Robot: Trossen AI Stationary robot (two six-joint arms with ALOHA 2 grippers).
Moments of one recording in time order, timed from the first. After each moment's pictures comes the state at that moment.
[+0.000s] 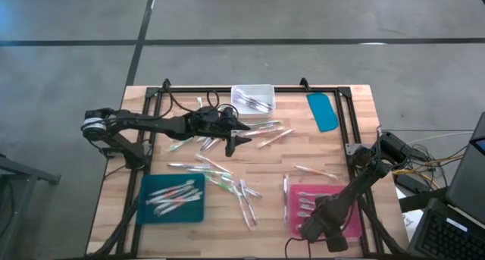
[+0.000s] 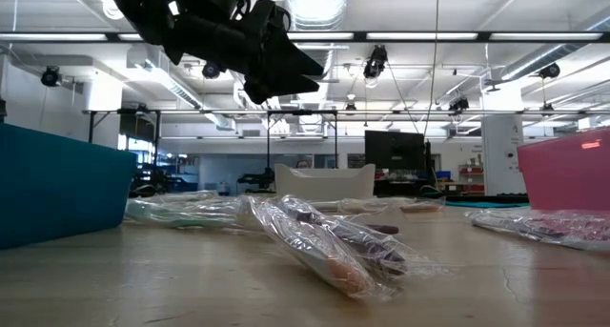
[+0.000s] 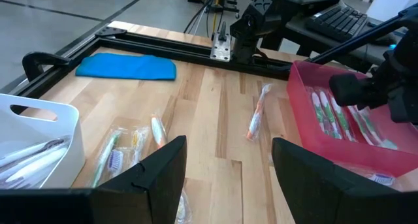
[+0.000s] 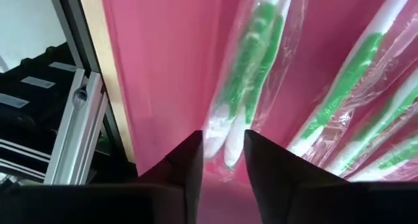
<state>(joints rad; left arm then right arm) 0.19 1.47 0.83 0.38 0.16 -0.11 0.80 1.81 1.12 -0.93 -0.47 0.69</state>
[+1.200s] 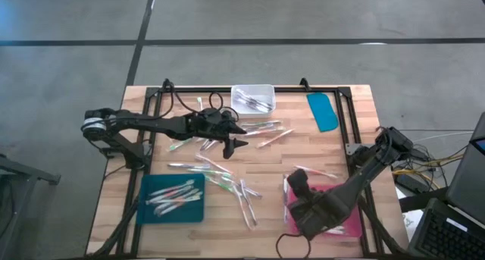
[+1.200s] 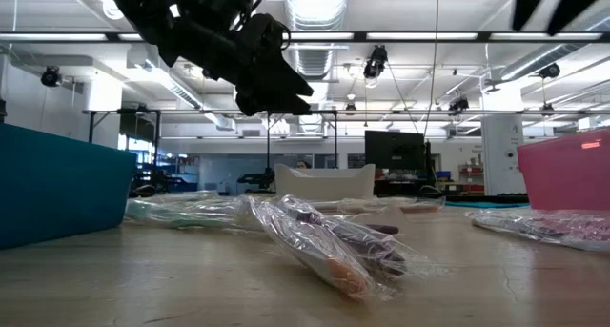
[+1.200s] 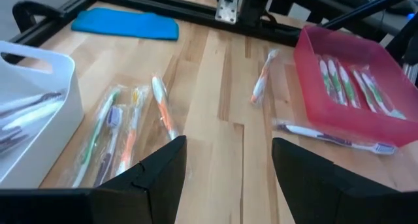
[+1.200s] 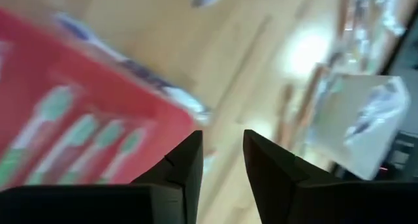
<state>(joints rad) 0.19 1.47 0.83 0.24 0.16 -0.13 0.72 1.75 1.50 -1.30 0.52 0.14</state>
